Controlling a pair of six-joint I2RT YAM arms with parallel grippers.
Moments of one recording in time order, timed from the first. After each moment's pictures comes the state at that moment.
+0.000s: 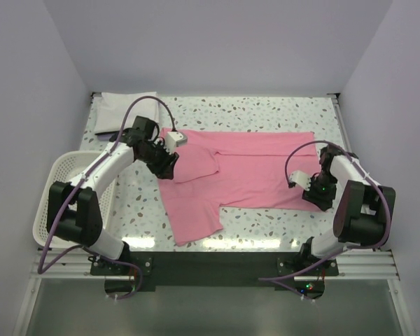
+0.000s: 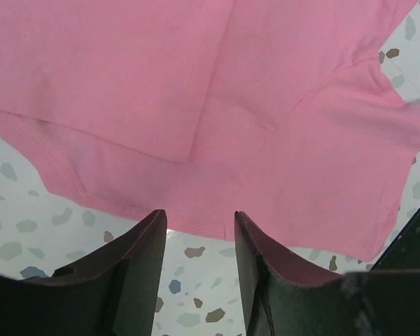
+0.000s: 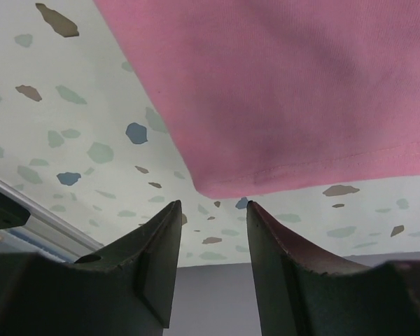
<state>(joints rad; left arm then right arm) -0.26 1.53 1.15 -0.78 0.47 0.50 -0.22 1.53 0.91 -1.02 0.04 -1.40</state>
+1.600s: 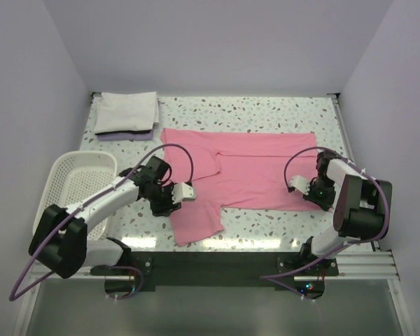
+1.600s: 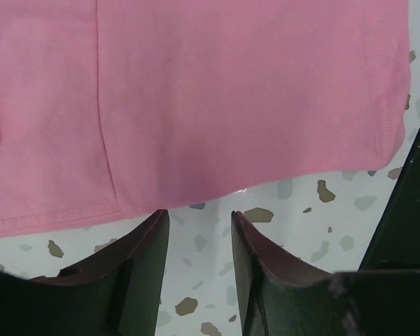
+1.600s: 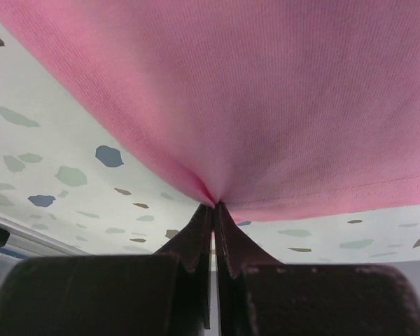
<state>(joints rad) -0.49 1.30 0.76 -0.77 0.39 0.83 -0.22 1.58 0.82 -0.88 0.12 -1.37</state>
